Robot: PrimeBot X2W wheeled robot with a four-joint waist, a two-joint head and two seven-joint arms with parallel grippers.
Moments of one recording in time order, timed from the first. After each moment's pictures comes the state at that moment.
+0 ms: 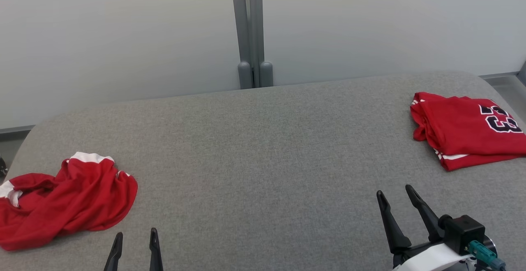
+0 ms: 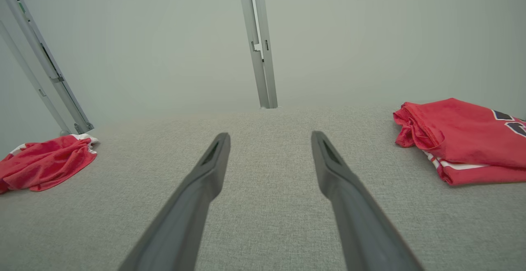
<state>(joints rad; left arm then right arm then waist) 0.28 0.05 -0.07 0.02 -0.20 0.01 -0.26 0.09 -0.16 0.17 0.15 0.29 0.13 -0.26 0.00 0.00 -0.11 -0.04</state>
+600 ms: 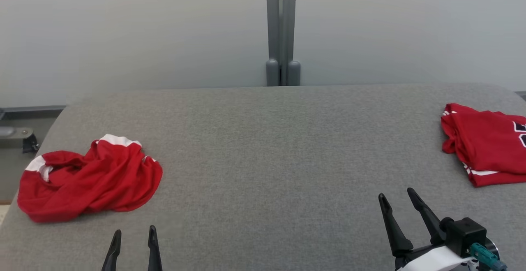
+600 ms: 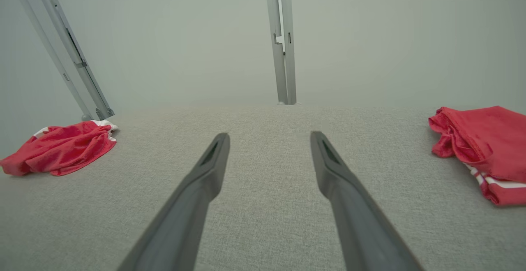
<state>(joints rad) 0.27 0.05 -0.06 0.02 -0.19 0.01 -0.26 0.10 -0.17 0.17 0.15 0.29 0.13 -0.26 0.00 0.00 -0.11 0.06</state>
